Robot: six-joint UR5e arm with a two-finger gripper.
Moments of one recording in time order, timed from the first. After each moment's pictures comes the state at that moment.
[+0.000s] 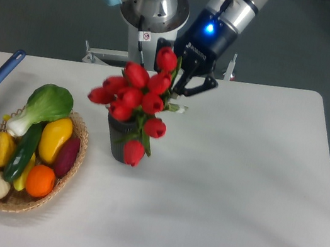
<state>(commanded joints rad) 2.76 -1.47 -1.87 -1.09 0.50 1.06</state>
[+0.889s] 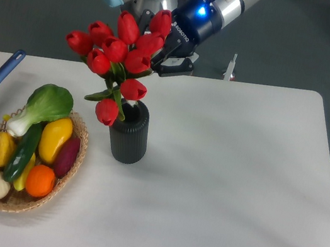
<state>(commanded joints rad) 2.76 -1.46 -2.00 -1.08 0.20 1.13</state>
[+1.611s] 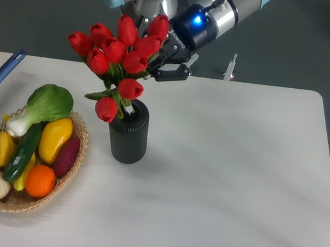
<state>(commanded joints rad) 2.78 -1.47 -2.04 -1.08 0.19 1.23</state>
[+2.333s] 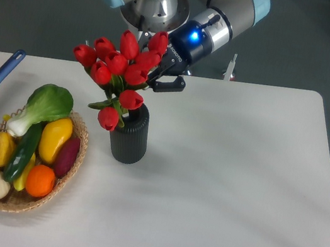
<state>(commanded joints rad) 2.80 -1.51 -2.17 -1.08 0.13 1.40</state>
